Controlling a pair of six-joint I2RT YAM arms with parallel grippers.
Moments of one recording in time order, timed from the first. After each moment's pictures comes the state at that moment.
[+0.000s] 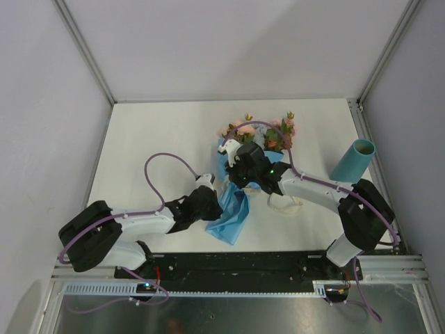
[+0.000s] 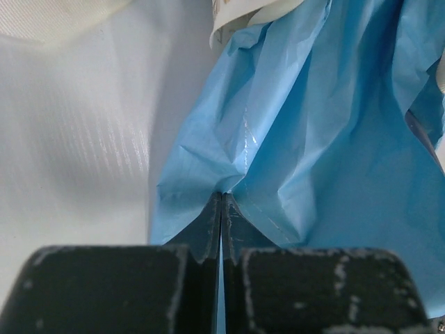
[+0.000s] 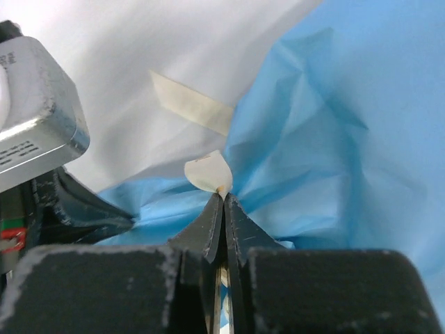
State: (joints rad) left arm -0.91 1.34 0.46 0.11 -0.17 -0.81; right arm 0.80 1.60 1.08 -0.16 -0.11 0.01
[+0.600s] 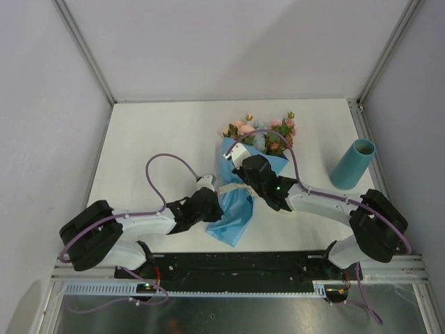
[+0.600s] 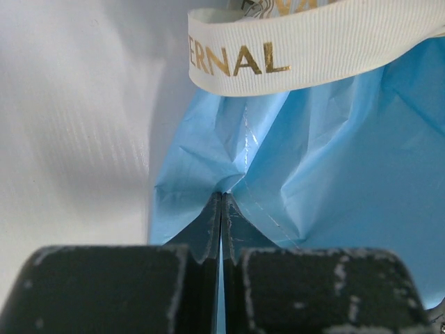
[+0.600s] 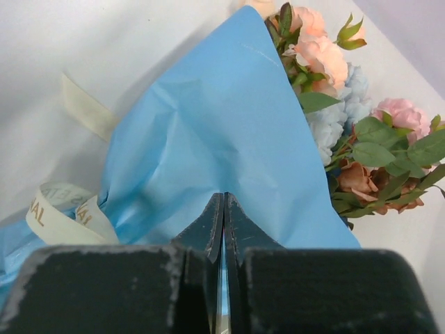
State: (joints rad) left arm -0.94 1.35 0.47 0.10 -0.20 -0.82; right arm 0.90 1.49 0.88 0.15 0.40 -0.22
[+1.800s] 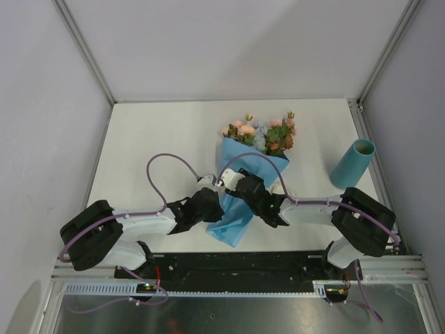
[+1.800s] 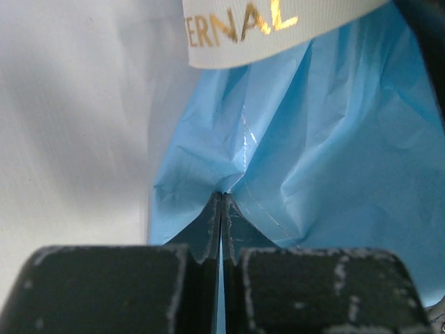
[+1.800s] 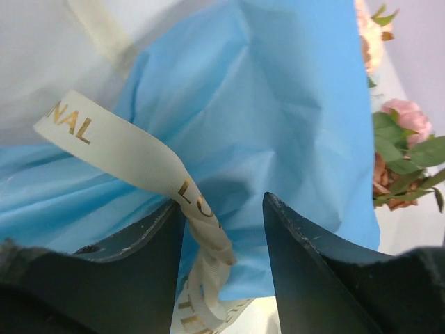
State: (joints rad) left arm -0.95 1.35 0.47 0.10 -0.21 -0.83; right arm 1.01 1.55 0.71 0.31 0.50 -0.41
